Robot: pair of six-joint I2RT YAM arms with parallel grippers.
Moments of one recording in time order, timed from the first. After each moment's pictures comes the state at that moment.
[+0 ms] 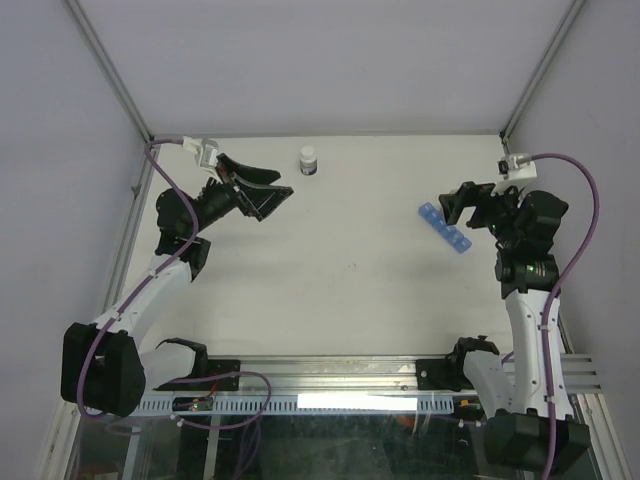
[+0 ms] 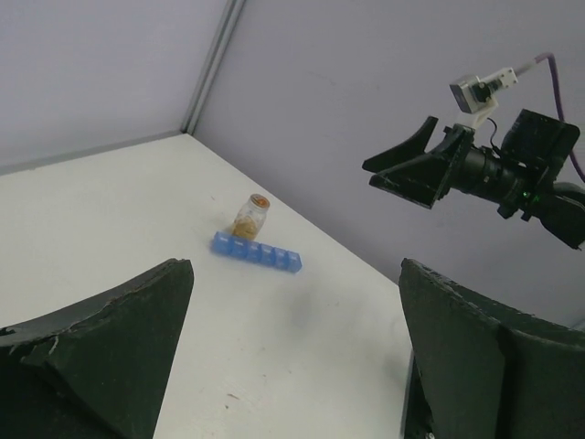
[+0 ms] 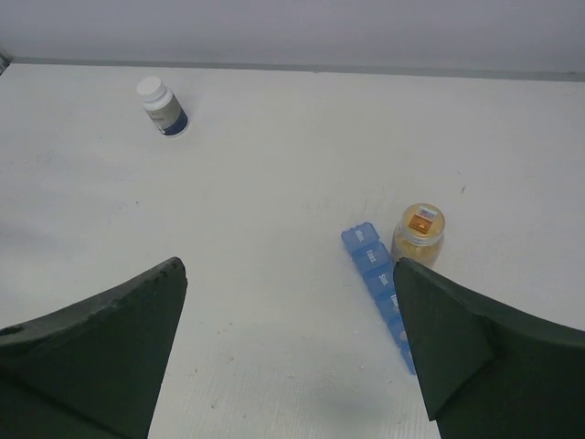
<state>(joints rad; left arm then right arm) -0.24 1.15 0.74 0.80 0.74 -0.74 -0.14 0.80 0.85 -0.26 -0.44 0.06</state>
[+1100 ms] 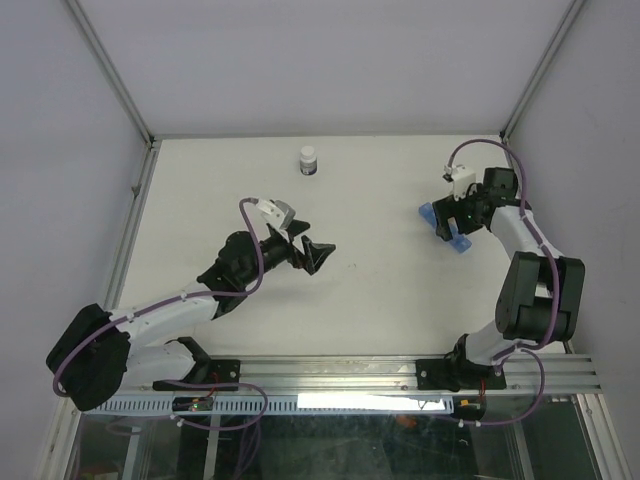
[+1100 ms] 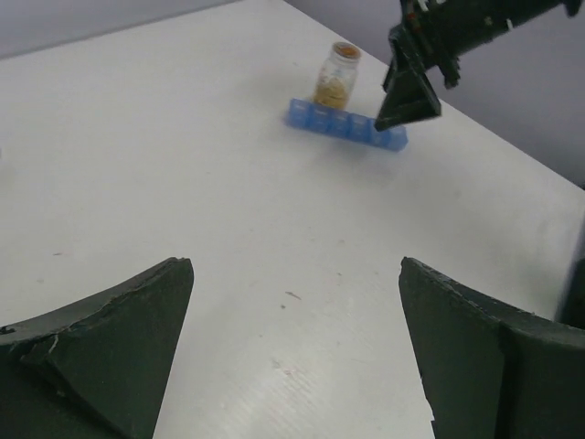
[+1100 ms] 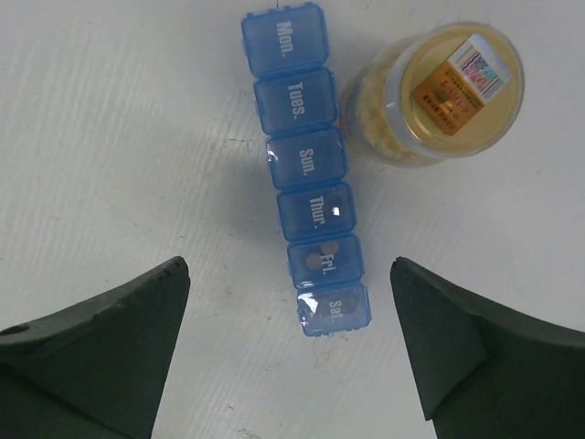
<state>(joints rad) -0.74 1.19 0.50 0.67 0.18 -0.25 -0.15 1.52 1.02 -0.48 -0.35 -0.52</state>
